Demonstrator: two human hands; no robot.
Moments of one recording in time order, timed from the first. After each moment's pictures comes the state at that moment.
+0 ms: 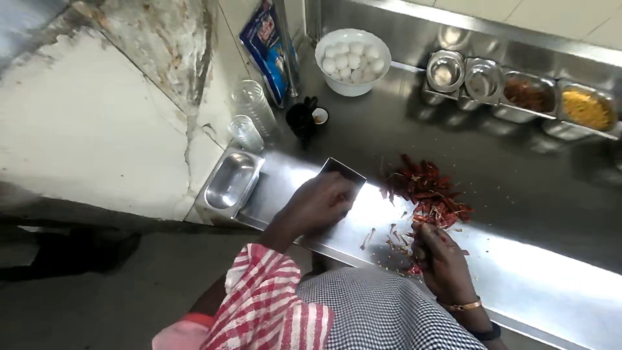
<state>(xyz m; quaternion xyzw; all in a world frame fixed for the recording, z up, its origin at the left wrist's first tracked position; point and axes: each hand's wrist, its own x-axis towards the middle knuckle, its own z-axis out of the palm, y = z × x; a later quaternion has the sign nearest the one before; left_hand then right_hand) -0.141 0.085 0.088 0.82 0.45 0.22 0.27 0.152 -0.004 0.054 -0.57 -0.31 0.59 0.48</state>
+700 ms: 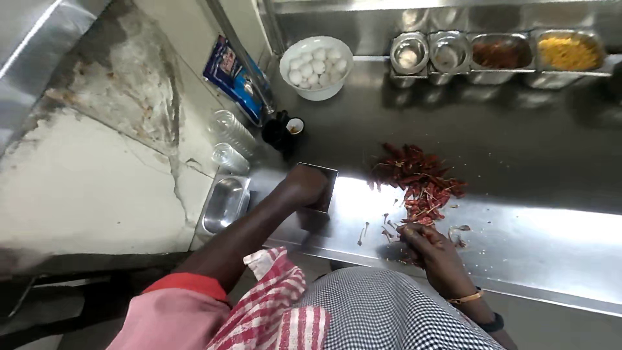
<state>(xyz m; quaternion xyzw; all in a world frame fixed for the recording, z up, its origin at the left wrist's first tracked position) -0.097 0.143 0.113 0.82 0.47 -0.30 0.13 0.169 -0.031 0.034 -0.59 -0.34 0.58 0.44</state>
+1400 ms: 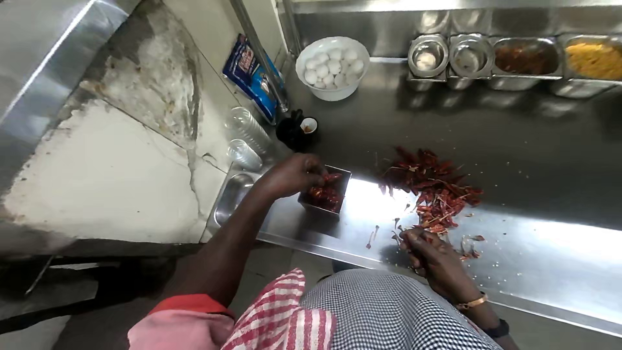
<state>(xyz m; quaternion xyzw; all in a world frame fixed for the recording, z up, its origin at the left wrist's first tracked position) -0.163 0.149 0.134 0.73 0.52 0.06 0.44 0.162 -0.020 0.028 -0.55 -0.30 0.67 0.41</state>
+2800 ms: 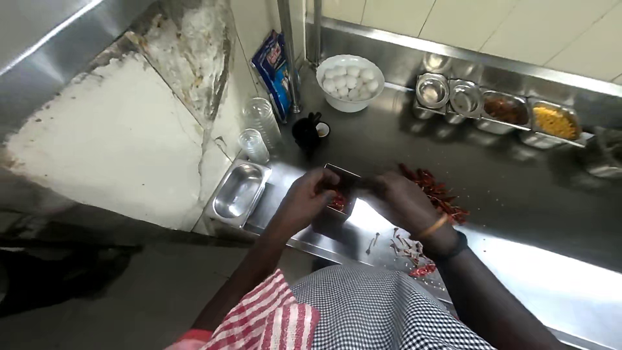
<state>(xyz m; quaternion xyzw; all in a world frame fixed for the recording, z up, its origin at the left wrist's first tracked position) -0.172 0.072 0.101 0.63 0.52 0.37 0.43 0.061 0.090 0.136 -0.50 -0.83 0.20 0.12</state>
